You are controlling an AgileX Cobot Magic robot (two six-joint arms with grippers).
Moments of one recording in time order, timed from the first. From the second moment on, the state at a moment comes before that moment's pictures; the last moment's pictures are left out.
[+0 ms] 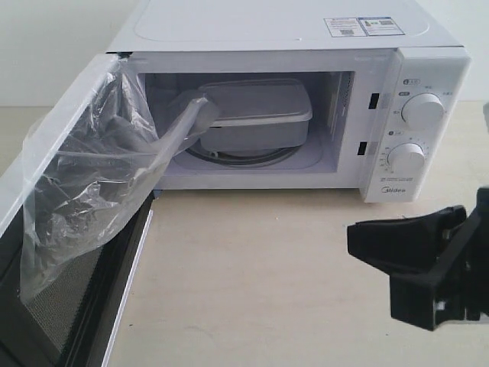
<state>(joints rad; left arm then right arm) 0.02 0.00 0.00 -0.18 -0.01 -0.15 0.77 0.76 -0.43 0.40 0.25 0.01</state>
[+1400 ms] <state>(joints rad) 0.02 0.69 -0.81 -0.42 1.17 0.24 0.77 0.75 -0.62 0.32 0.38 0.00</state>
